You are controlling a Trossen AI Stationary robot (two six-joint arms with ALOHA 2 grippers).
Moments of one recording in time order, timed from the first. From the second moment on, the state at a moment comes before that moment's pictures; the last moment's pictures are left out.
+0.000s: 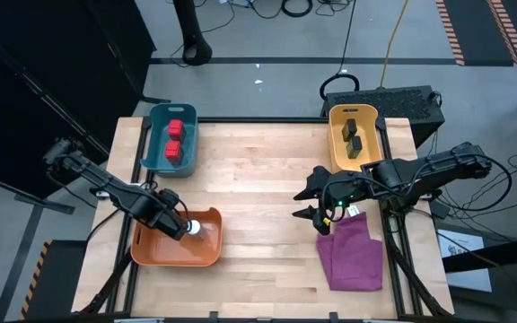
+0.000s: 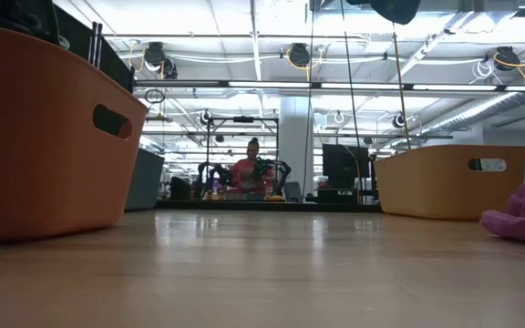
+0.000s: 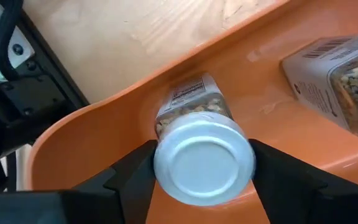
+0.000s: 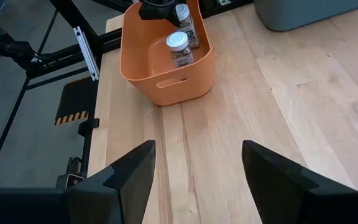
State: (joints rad) left arm -0.50 1.22 0.88 -1.30 0.01 -1.56; right arm 0.25 1.24 1.19 -0.55 0.11 0.50
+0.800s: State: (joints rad) left arm -0.50 1.22 0.89 -1.30 0.14 -1.36; right arm 0.25 1.24 1.19 -0.55 0.11 0.50
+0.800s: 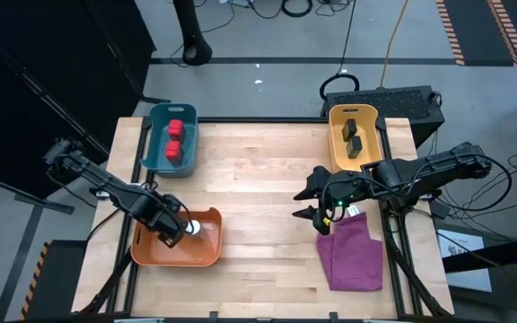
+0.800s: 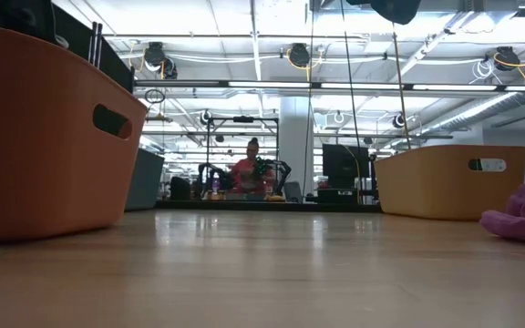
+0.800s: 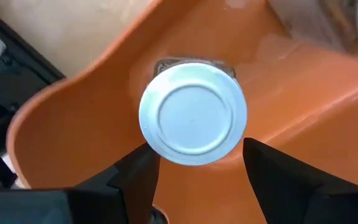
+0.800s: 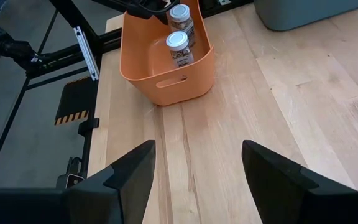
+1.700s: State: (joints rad) left arm -0.50 1.22 1.14 -1.54 0.07 -1.57; right arm 0.25 1.24 1.19 -0.55 0.11 0.51
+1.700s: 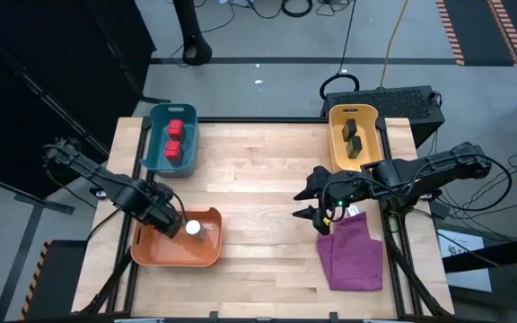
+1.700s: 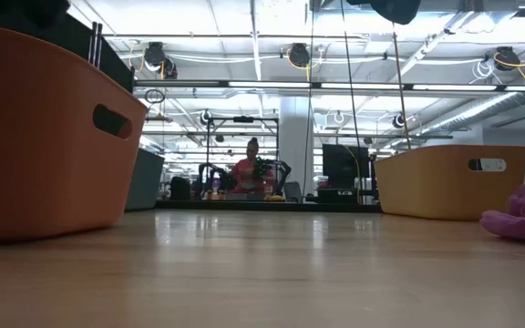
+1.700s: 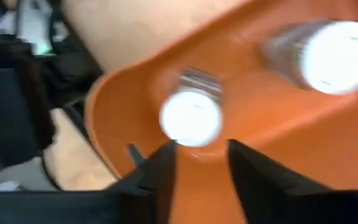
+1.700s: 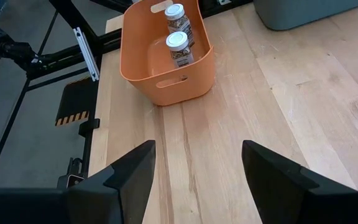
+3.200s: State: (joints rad) left arm -0.53 1.25 1.15 -1.44 0.11 -1.32; right arm 0.25 1.24 1.19 -0.55 0.11 0.52
